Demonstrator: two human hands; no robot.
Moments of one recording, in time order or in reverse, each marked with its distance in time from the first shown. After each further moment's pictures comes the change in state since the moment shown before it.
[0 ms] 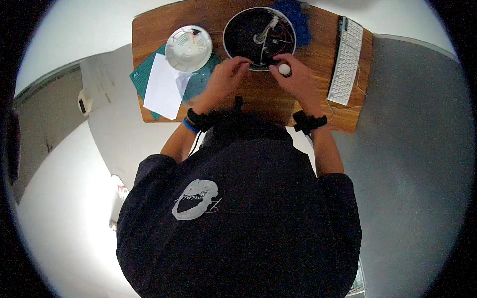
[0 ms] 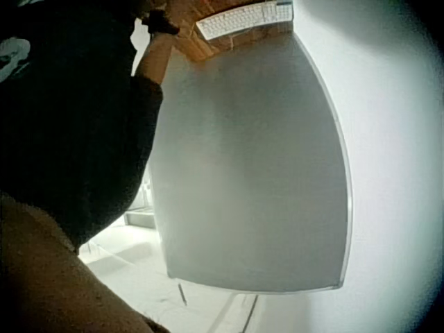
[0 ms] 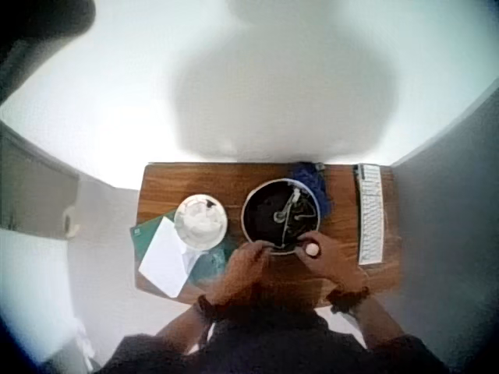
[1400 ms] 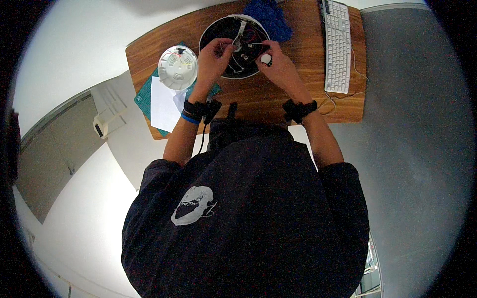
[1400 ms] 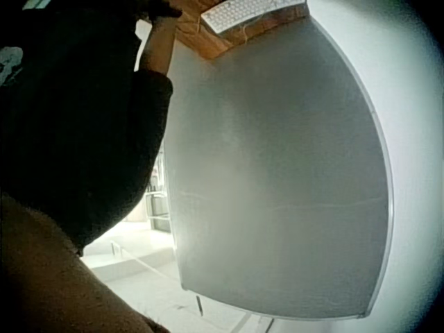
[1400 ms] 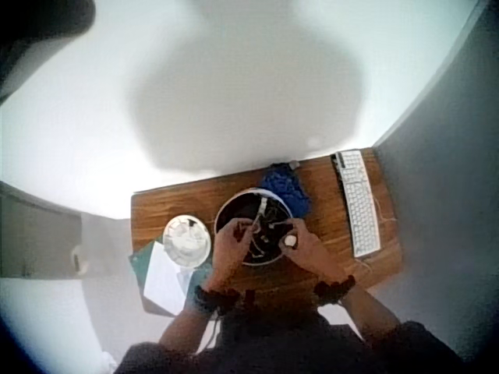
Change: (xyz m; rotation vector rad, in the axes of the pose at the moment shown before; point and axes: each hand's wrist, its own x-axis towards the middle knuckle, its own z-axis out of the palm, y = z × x) left_hand 0.086 0.033 0.022 -0.043 0.188 -0.063; right_hand 0.019 0.048 -0.004 0.171 0.016 0.152
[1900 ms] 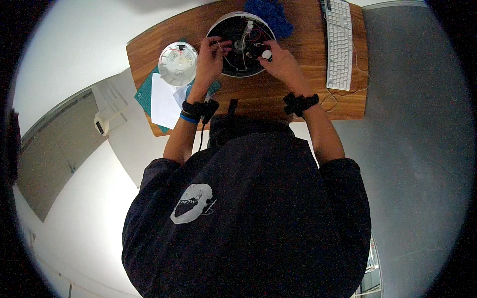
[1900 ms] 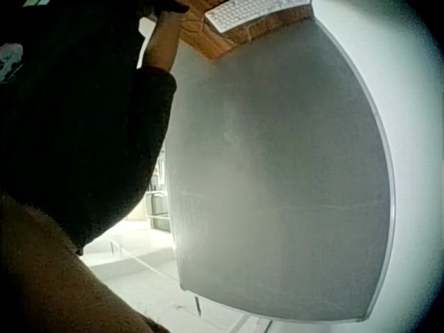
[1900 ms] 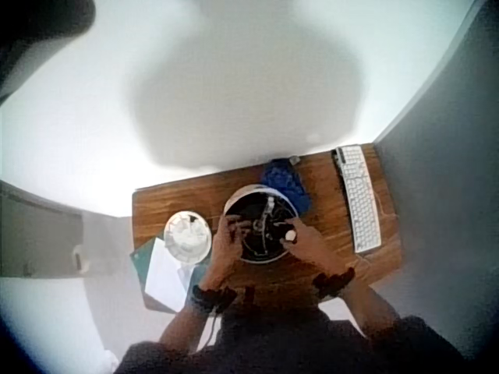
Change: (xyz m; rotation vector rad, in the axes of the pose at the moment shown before) left_hand -0.009 -0.035 -0.003 -0.123 -0.045 -0.083; right_hand 0.012 0.020 0.003 -0.219 -0.070 0.058
